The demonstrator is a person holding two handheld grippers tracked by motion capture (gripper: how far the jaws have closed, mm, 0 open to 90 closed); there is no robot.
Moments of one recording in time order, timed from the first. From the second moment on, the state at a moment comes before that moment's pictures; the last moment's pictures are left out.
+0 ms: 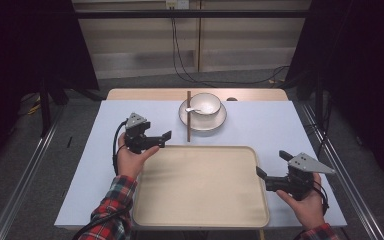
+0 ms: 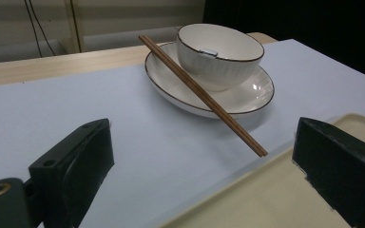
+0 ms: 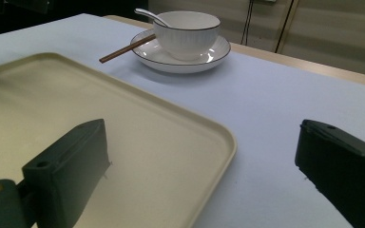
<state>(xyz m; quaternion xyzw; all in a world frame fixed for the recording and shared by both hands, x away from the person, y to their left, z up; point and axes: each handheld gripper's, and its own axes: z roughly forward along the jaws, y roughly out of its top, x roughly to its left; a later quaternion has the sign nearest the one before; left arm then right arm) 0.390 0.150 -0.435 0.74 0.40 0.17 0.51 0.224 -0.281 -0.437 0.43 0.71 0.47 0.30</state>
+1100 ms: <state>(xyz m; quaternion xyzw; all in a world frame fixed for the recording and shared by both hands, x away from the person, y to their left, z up) 0.442 0.083 -0.433 0.77 0.40 0.18 0.47 0.211 -0.288 -0.435 0.43 0.71 0.47 0.31</state>
